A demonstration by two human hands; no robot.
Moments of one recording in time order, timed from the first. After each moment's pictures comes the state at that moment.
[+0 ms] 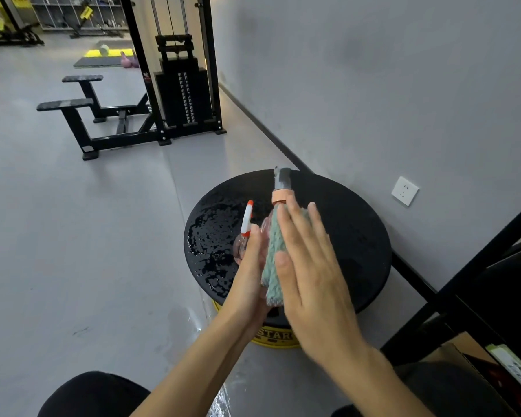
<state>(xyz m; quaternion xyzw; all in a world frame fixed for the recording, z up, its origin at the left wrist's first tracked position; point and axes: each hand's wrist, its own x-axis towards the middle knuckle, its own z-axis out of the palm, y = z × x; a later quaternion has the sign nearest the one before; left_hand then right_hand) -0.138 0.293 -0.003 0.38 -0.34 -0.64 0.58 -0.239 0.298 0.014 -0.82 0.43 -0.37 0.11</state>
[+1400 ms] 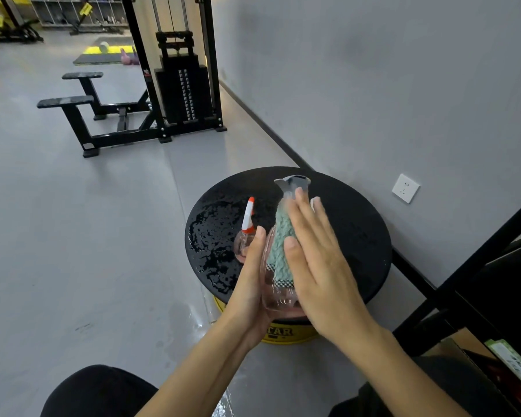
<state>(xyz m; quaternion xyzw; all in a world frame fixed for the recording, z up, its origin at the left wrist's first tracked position) -0.140 0.307 -0.003 0.37 -0.28 -0.69 0.55 -0.246 0.287 0.017 -0.80 0.41 -0.38 0.20</state>
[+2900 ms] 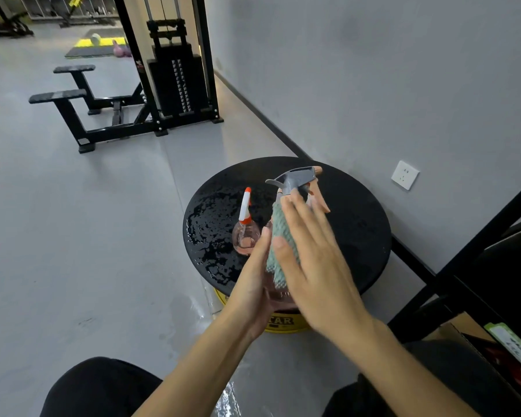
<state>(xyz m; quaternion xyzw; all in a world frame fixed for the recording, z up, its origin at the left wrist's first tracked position) -0.146 0.301 -0.021 0.40 -0.26 -0.69 0.54 -0.248 0.289 0.004 -0.81 0.47 -0.33 0.16</state>
